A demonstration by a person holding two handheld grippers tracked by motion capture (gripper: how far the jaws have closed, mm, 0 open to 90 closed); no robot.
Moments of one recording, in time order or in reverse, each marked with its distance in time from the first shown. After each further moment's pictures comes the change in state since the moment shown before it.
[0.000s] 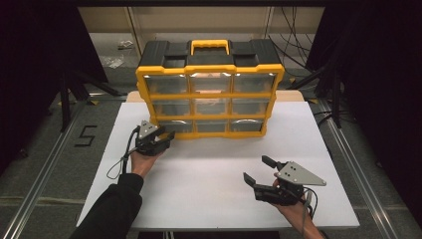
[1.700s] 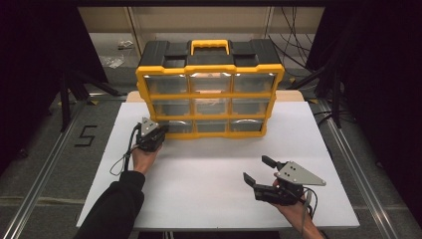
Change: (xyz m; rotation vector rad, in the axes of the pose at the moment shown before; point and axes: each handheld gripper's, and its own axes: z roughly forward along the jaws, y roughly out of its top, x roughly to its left) left arm 0.015 -0.003 0.019 -0.031 0.069 0.047; right arm 0.000 0.000 0.001 0.002 -0.002 -0.005
